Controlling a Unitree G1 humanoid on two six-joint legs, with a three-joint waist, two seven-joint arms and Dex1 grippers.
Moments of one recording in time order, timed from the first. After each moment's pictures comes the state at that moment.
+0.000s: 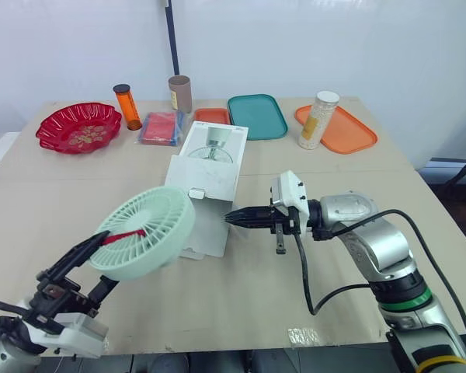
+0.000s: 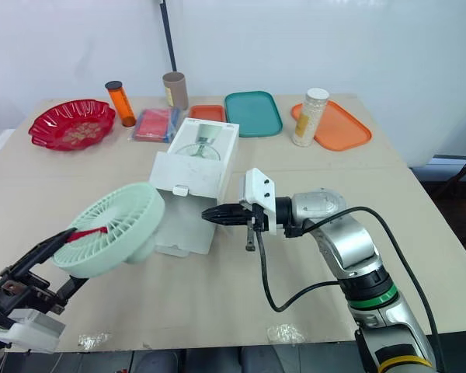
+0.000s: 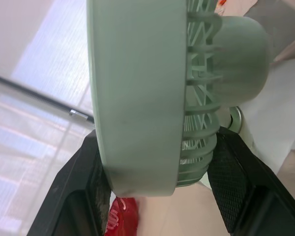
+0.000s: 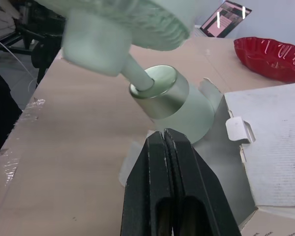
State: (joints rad) left arm 0.60 0.61 0.43 -0.52 0.22 -0.71 -0.20; right arm -0.55 -0.56 0.21 -0.23 0.42 0.37 1.13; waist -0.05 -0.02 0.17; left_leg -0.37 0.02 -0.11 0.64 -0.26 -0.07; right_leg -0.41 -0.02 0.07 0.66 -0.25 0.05
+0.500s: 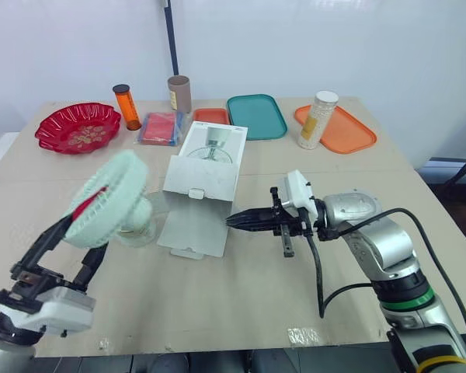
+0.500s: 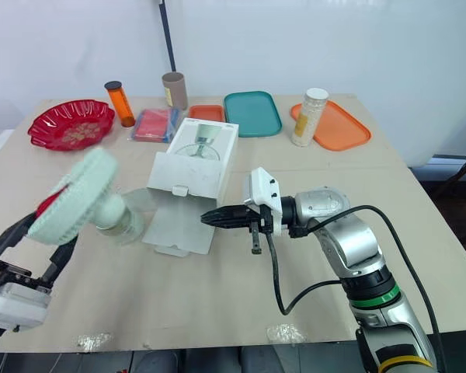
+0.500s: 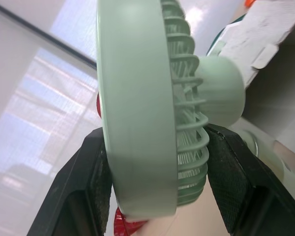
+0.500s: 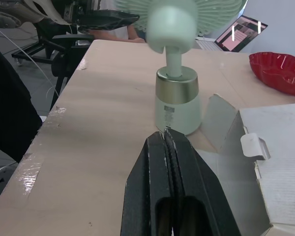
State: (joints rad) left arm 0.57 0.43 0.49 -0.68 0.17 -0.47 -0.25; right arm -0.56 -0.56 0.19 -0.22 0.47 0.36 1.20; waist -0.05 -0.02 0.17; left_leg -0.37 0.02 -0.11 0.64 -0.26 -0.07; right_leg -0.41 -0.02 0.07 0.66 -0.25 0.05
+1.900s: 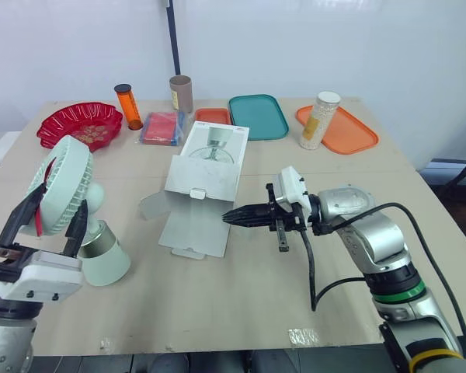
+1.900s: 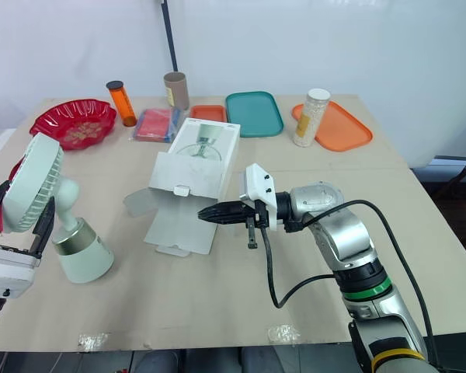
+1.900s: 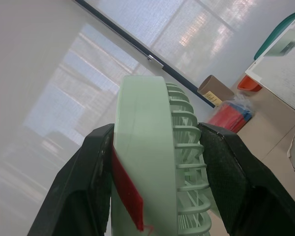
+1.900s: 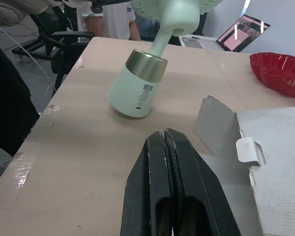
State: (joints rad) left arm 0.42 0.33 0.52 -0.74 0.20 -0.30 -0.25; right arm -0.60 -0.53 0.20 -0.17 0.42 0.35 1.21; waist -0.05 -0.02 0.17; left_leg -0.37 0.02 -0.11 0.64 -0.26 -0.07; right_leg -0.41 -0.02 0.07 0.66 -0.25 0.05
